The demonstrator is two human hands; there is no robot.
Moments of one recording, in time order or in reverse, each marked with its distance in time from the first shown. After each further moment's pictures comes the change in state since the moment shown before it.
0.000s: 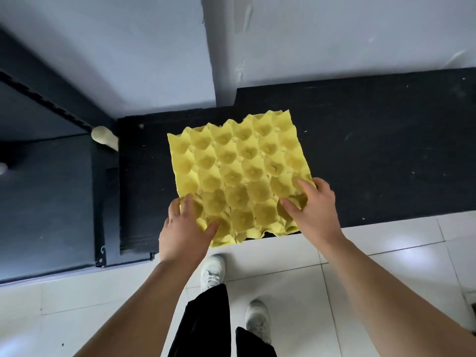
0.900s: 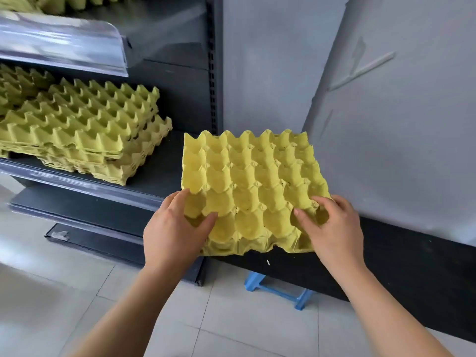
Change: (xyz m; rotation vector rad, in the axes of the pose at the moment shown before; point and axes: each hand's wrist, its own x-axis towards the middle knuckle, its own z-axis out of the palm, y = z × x) left_hand -0.342 -0.031 -0.287 -0.262 0.798 -0.003; right_hand -0.267 -0.229 -0.226 0.029 0.359 -0.600
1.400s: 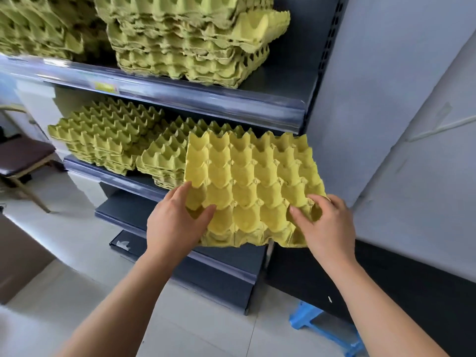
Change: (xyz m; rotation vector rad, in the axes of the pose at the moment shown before) left_hand 0.073 -0.169 -0.177 0.015 0.129 0.006; right_hand -0.033 -0.243 0.082 0.044 -0.012 -0.114
